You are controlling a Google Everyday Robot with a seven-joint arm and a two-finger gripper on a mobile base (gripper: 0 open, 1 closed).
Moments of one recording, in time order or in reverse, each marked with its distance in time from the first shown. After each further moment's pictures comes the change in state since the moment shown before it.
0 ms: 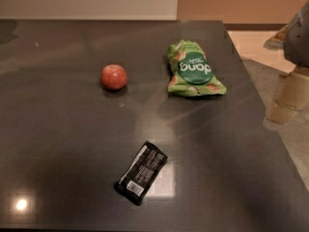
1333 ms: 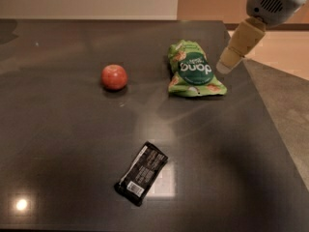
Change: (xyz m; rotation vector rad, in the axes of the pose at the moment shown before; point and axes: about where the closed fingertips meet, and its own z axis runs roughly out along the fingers) arm -0.051 -0.098 0.015 0.057 -0.020 0.357
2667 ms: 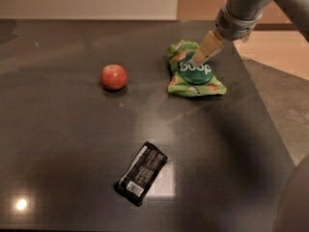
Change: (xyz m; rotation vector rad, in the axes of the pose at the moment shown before) arm -0.033 -0.074 0.122 0.042 0.045 0.384
